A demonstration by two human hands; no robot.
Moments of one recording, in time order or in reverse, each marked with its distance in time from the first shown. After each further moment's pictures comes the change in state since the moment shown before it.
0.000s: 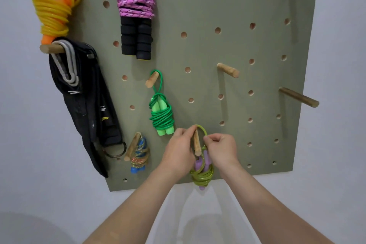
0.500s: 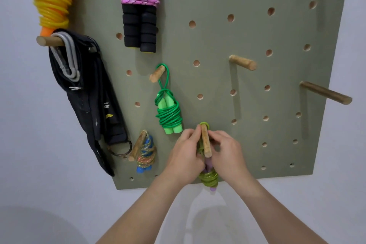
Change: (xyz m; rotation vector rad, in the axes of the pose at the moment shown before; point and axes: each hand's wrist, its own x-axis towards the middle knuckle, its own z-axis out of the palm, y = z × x) left_hand -0.002 -0.015 0.009 -0.109 -0.036 -0.026; right_hand -0.001 0.018 0.007 -0.237 -0.112 -0.538
